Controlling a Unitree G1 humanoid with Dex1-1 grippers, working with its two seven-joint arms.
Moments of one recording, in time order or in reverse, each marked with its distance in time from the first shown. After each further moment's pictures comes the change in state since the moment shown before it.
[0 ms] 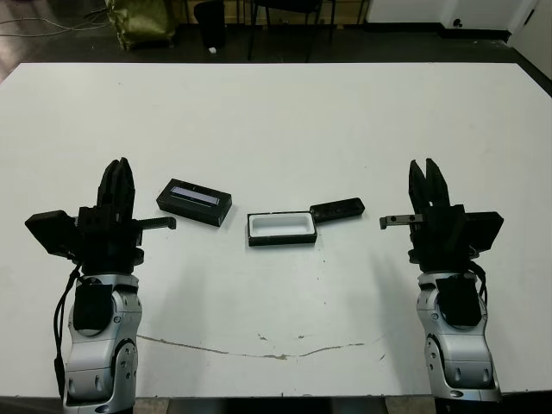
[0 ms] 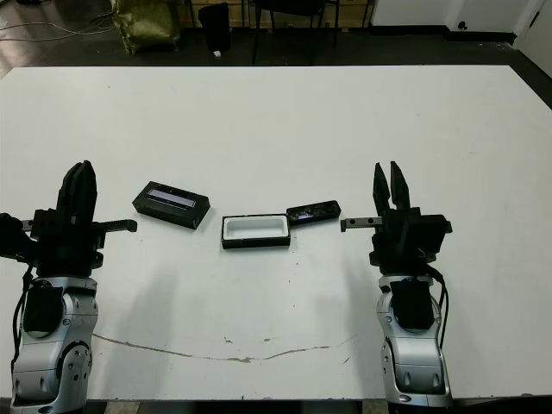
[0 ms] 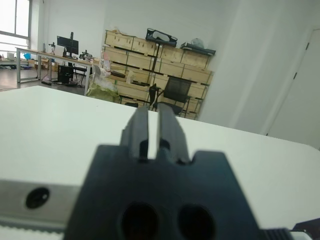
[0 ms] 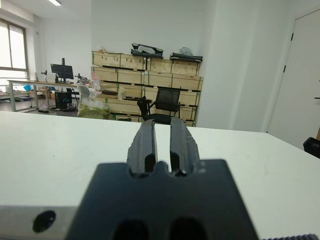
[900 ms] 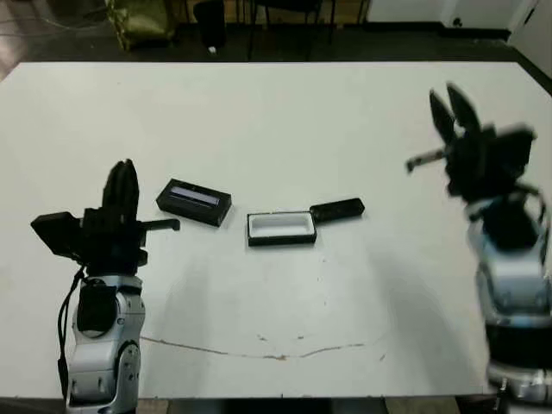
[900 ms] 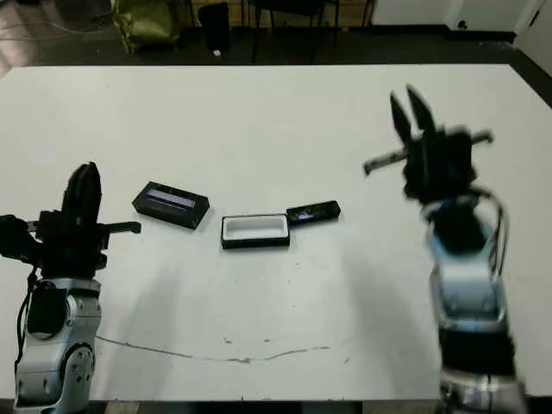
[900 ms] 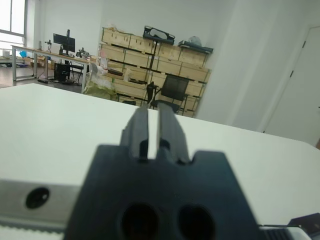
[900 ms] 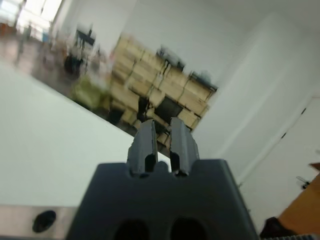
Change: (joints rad) left arm 0.008 -0.005 -0.029 -0.004 0.016 0.003 0.012; right arm -0.547 -0.391 0.002 0.366 -0.113 0.126 0.231
